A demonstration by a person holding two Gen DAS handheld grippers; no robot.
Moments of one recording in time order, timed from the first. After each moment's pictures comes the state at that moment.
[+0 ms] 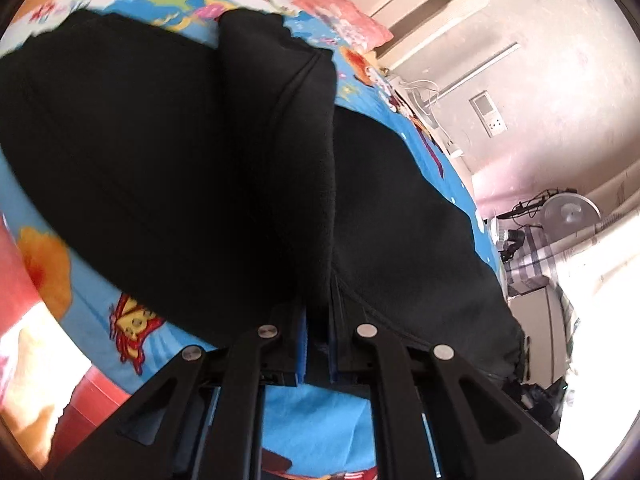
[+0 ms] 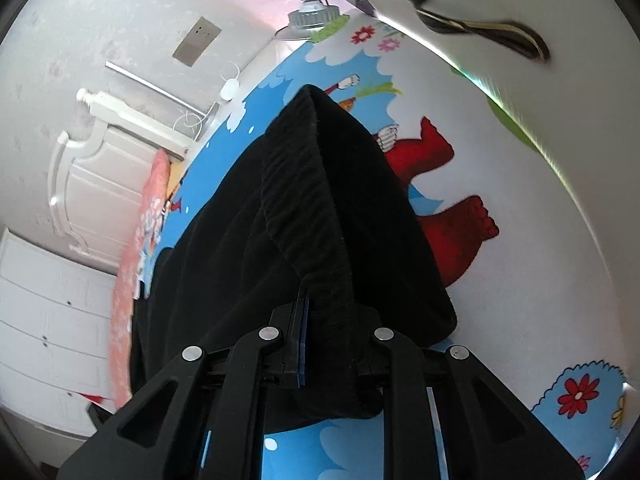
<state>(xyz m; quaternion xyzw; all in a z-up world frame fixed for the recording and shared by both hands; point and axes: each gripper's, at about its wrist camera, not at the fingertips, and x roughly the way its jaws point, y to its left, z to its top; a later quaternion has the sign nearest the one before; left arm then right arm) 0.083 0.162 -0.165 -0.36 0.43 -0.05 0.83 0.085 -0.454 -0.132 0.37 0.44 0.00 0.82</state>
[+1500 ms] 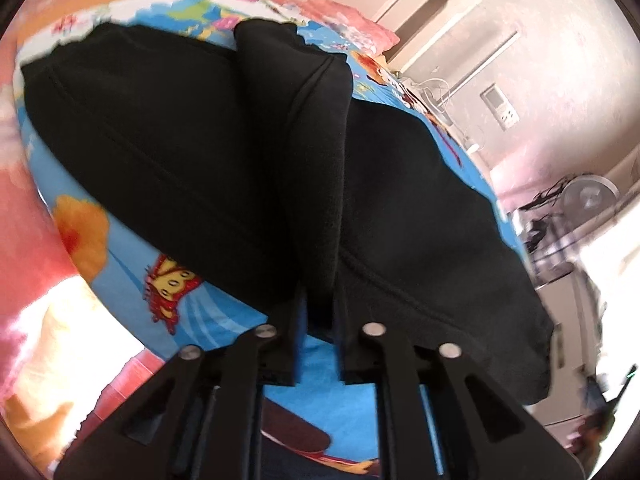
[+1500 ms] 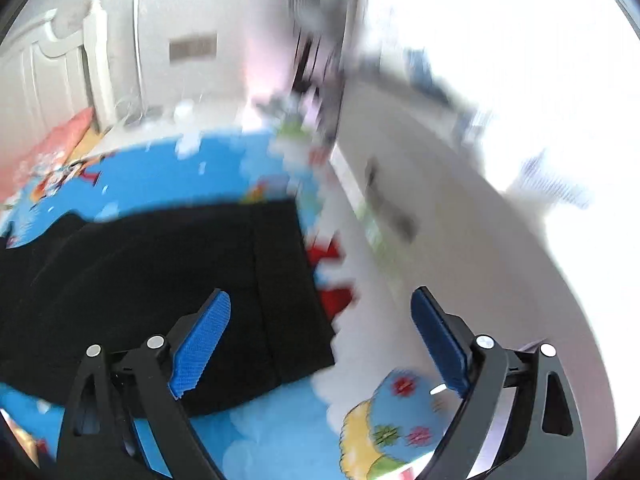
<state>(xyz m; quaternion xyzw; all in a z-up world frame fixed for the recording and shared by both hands) 0.051 0.152 -0.177 -0.30 0.43 -0.01 0.85 0.037 -0.352 -0.030 0.01 0.35 -0.23 0.91</state>
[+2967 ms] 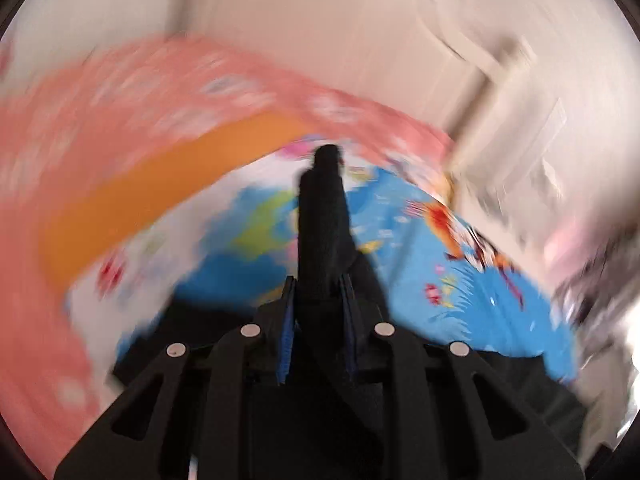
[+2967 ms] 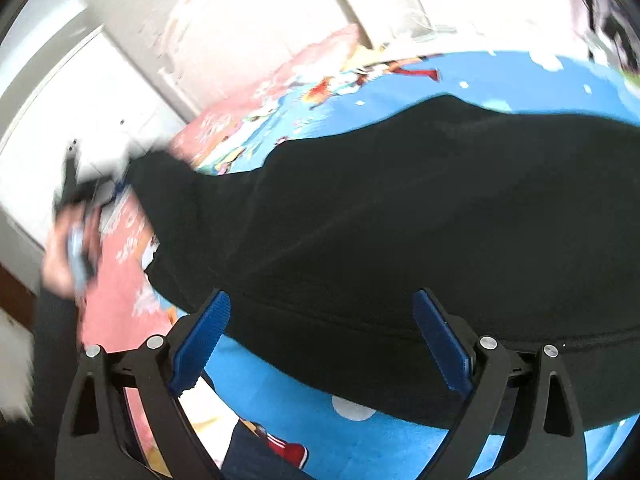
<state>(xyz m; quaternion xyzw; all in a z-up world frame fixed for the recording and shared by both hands) 0.157 0.370 -0.080 -0.27 0.35 0.09 0.89 0.101 -0.130 -0.112 0.15 0.45 0.23 0.85</state>
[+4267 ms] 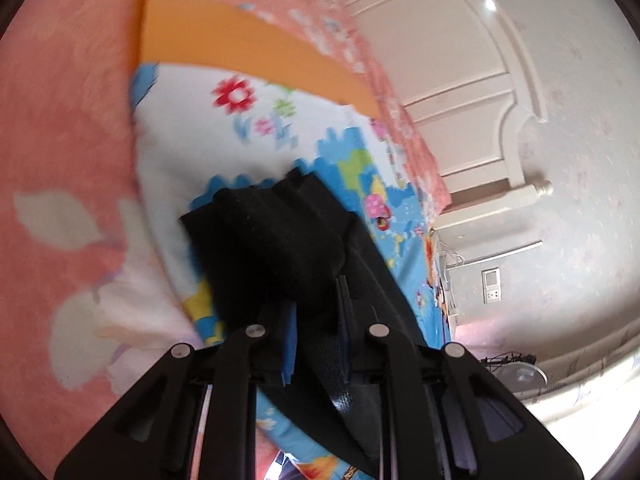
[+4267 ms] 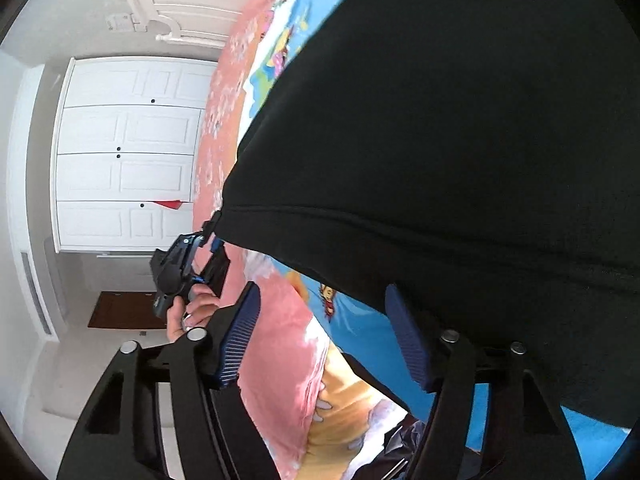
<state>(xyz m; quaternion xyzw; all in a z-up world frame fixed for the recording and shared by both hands) 0.059 0.454 -0.195 -0.55 0.32 0.05 0.77 0.151 -0.001 -0.186 0.32 0.62 0.34 0.63</state>
